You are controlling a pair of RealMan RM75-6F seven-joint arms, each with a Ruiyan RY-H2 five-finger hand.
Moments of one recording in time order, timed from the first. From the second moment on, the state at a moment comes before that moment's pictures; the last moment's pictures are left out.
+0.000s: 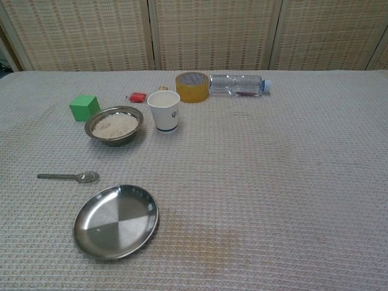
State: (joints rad) left arm -0.10 -1.16 0.01 -1.60 1.58 1.49 0.15; right arm 0.09 -1.10 -0.01 -1.60 -1.64 1.47 -0.02
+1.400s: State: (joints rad) left arm -0.34 -1.51 -0.06 -1.43 1.48 1.16 0.48; right arm 0.11 -1.11 -0.01 -1.59 -1.60 1.41 0.00
